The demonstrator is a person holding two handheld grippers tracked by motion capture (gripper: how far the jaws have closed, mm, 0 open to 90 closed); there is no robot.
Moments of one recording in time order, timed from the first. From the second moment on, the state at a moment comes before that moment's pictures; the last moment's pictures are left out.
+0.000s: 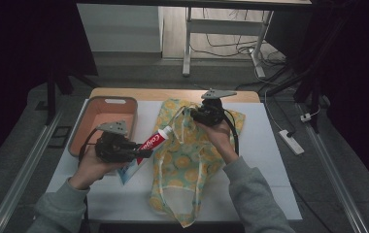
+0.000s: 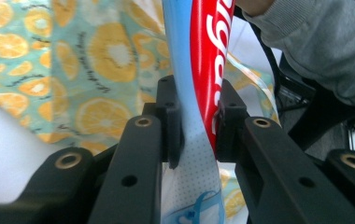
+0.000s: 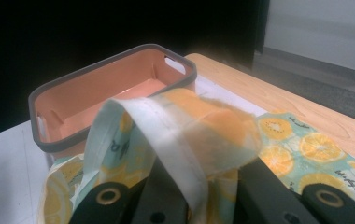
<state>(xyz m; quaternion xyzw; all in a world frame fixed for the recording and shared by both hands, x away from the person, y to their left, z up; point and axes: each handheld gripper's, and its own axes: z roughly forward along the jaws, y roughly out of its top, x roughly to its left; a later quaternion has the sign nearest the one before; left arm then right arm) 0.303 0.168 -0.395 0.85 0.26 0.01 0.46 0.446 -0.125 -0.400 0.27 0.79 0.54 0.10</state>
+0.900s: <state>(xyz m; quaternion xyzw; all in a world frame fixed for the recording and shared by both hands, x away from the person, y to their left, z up) 0.321 0.082 -0.444 0.91 0.24 -0.02 0.33 0.439 -0.139 -0.397 0.26 0.79 0.54 0.10</state>
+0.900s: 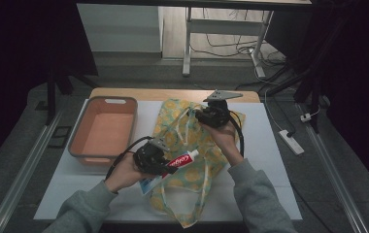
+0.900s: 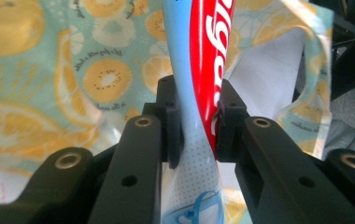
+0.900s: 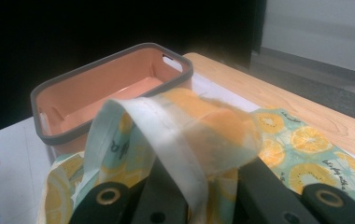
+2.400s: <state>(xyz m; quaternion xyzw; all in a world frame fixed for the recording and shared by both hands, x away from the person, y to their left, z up) 0.373 0.019 -0.505 0.91 0.30 -0.02 0.30 0.418 -0.156 -0.404 0.26 0.77 0.58 0.08</state>
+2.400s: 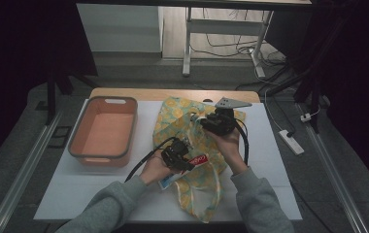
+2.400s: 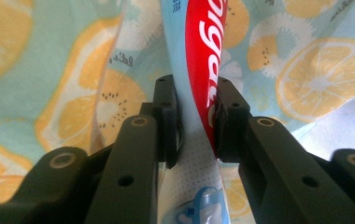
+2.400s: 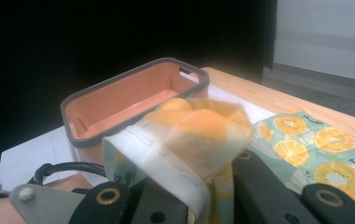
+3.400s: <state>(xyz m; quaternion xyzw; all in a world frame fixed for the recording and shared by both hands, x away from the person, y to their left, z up) 0.334 0.093 -0.478 0.89 0.29 0.01 0.34 0.420 -0.169 -0.407 0.27 0.77 0.57 0.09</state>
